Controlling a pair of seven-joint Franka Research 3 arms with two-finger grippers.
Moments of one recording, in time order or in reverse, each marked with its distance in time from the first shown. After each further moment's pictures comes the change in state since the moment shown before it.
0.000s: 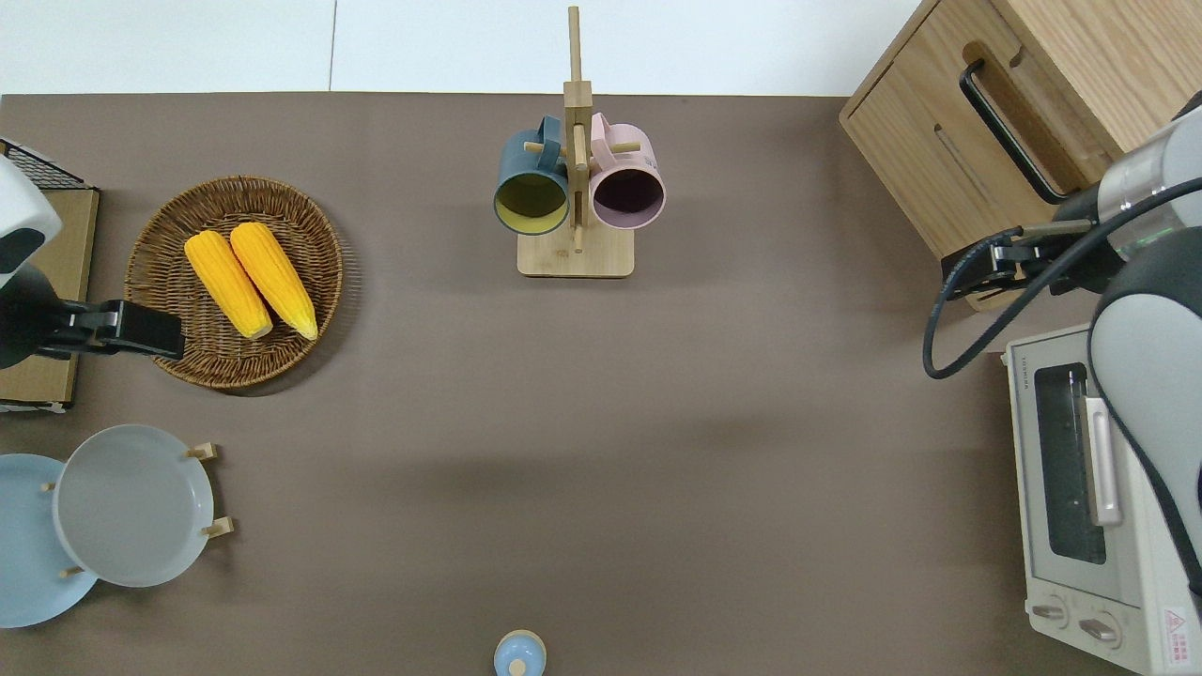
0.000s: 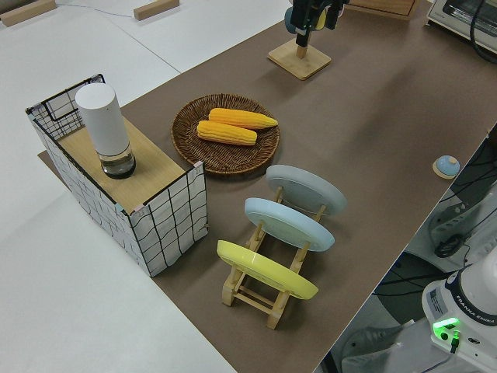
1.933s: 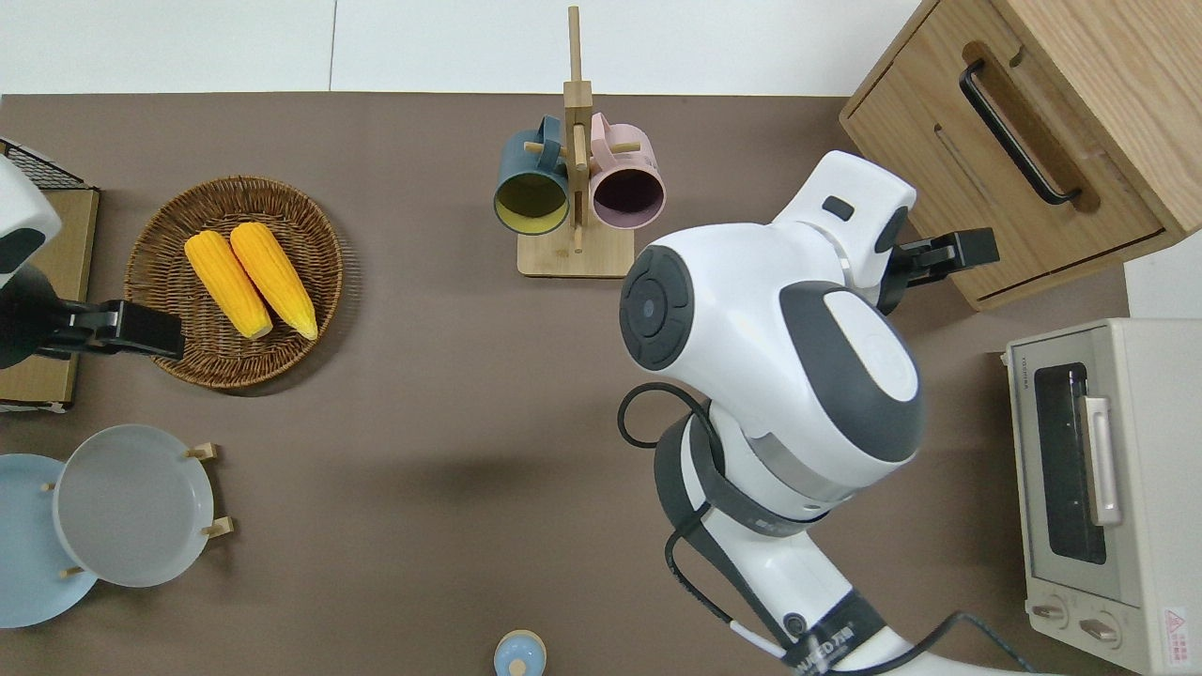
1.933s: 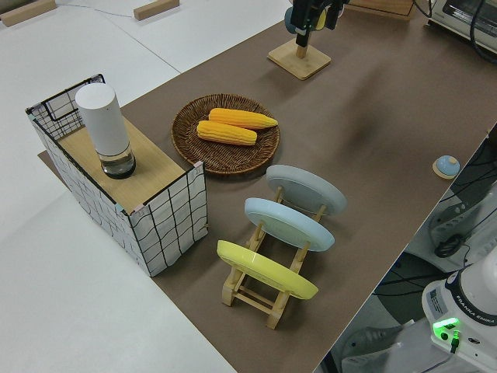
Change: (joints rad) left arm 0.000 0.000 0.000 0.000 0.000 0.000 0.000; right arm 0.365 0.147 0.061 -0.216 -1.104 0.067 0.357
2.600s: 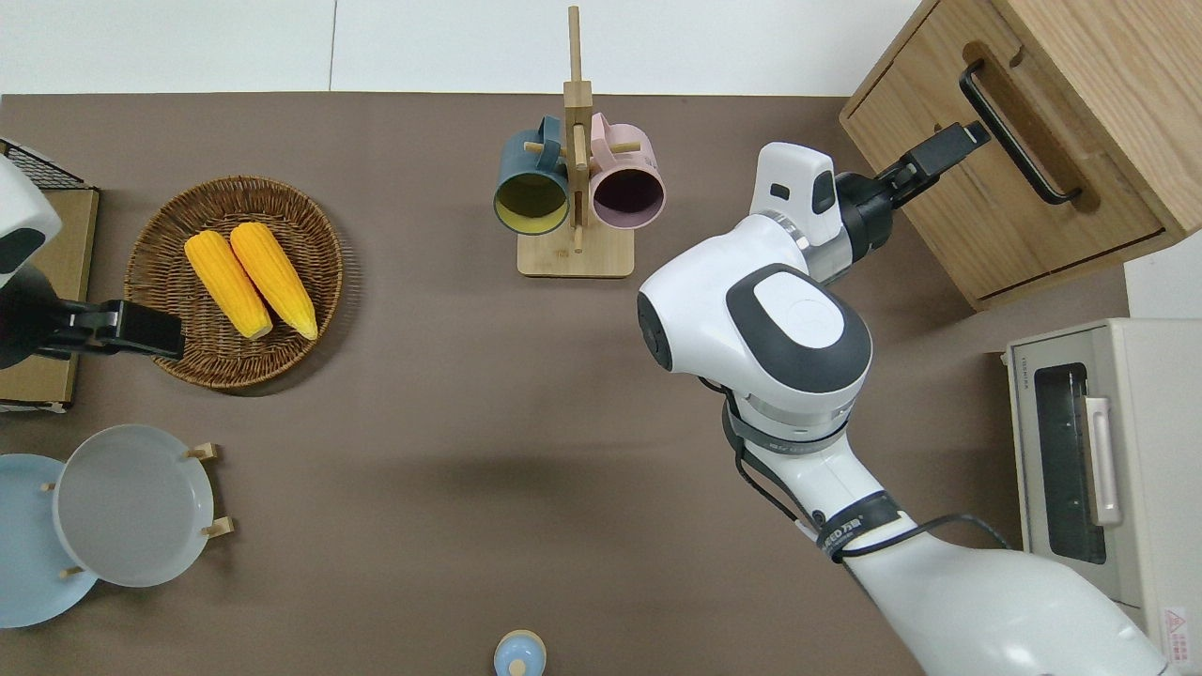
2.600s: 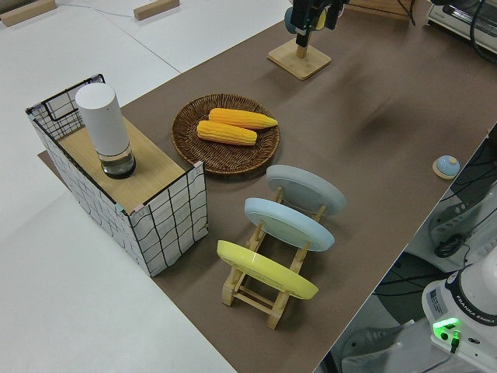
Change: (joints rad) left arm 0.000 0.000 0.000 0.000 0.000 0.000 0.000; right arm -0.073 0.094 -0.014 -0.029 -0.382 0.132 -0.029
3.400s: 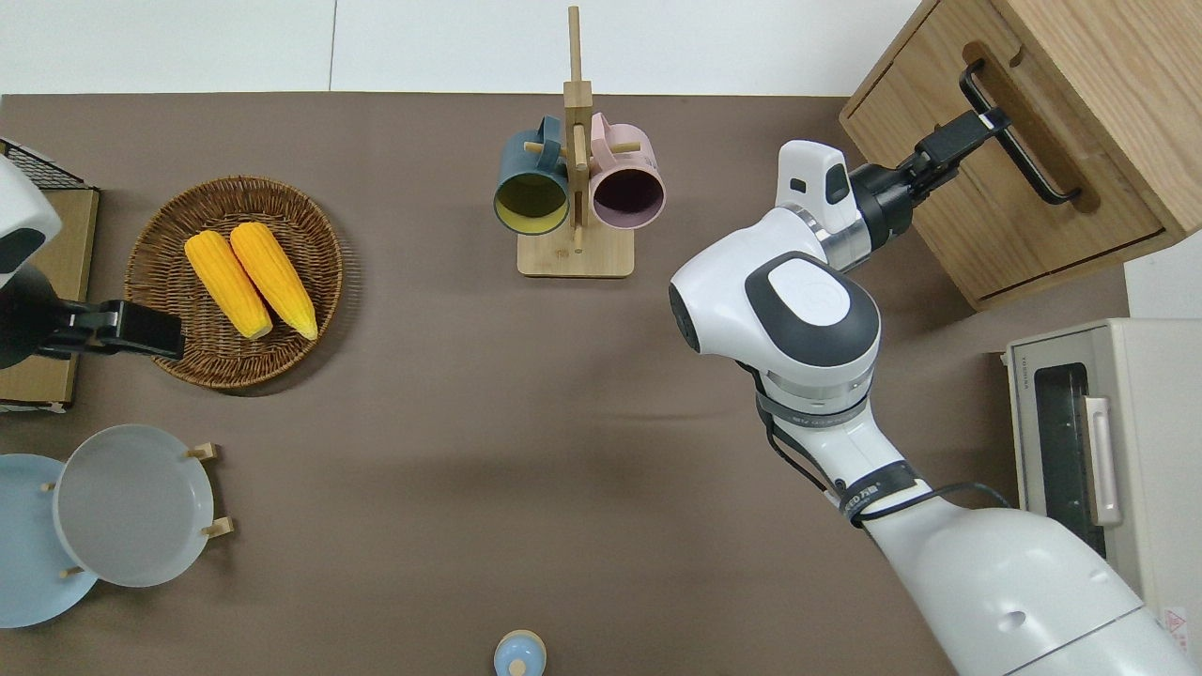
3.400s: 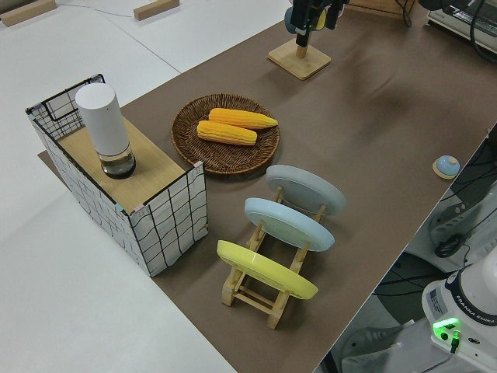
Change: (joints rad) left arm 0.000 0.000 0.000 0.000 0.000 0.000 0.000; right arm -0.048 0.072 -0.035 -0.001 -0.161 0.005 0.000
